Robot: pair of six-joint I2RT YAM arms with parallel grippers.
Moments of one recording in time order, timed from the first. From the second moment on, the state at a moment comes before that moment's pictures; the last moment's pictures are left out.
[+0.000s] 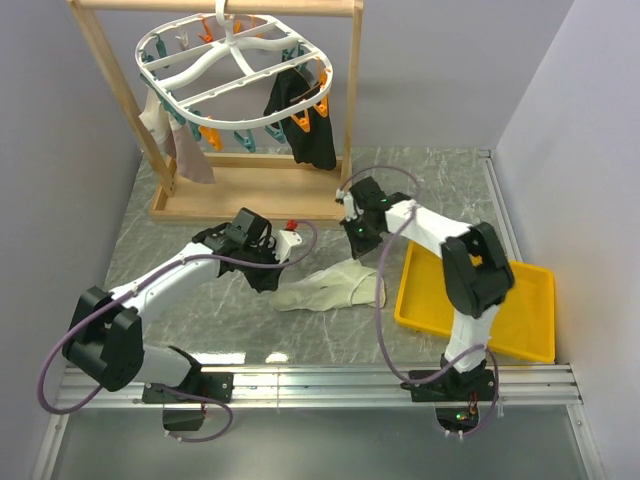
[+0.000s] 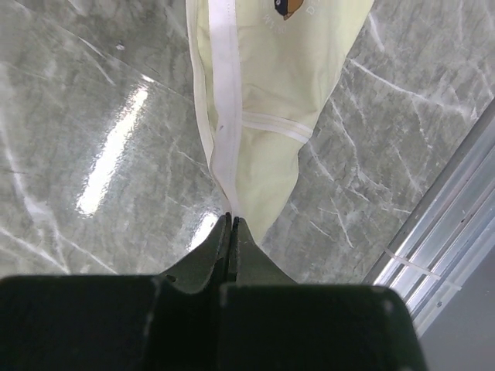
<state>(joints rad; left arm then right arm) -0.55 1.38 0.94 -0.66 0.39 0.34 0.50 1.90 1.32 -0.63 -0.17 0.03</state>
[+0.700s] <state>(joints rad) -0.51 0.89 1.01 -0.57 0.35 0.24 0.34 1.06 1.21 -0.61 -0.41 -0.09</state>
